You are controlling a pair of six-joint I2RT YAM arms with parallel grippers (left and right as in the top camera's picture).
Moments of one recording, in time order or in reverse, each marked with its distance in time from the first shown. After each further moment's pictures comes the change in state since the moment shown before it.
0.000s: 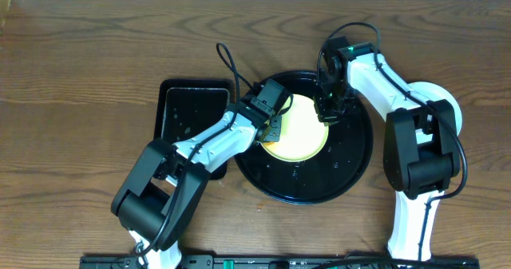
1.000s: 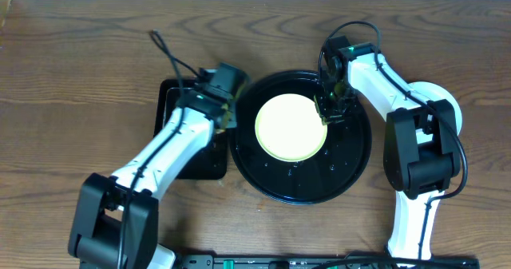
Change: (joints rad) left arm 0.220 -0.229 -0.016 -0.224 -0.193 -0.004; right arm 0.000 0.000 -0.001 0.024 0.021 0.008
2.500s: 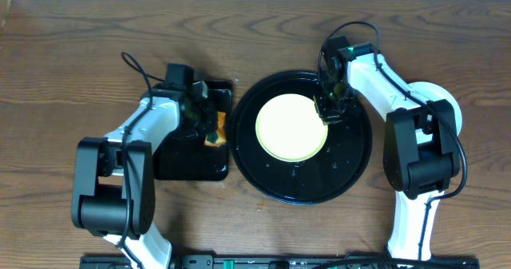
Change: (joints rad) left arm 0.282 0.182 -0.064 0.124 0.624 0.159; right arm 0.000 0.000 -0.001 -0.004 -0.002 0.003
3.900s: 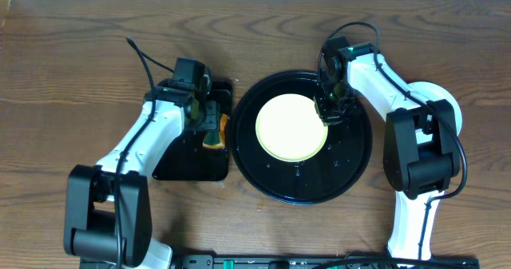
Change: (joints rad) left arm -0.077 -0.147 0.034 -0.117 -0.269 0.098; right arm 0.000 0.000 0.000 -0.016 -0.002 0.000
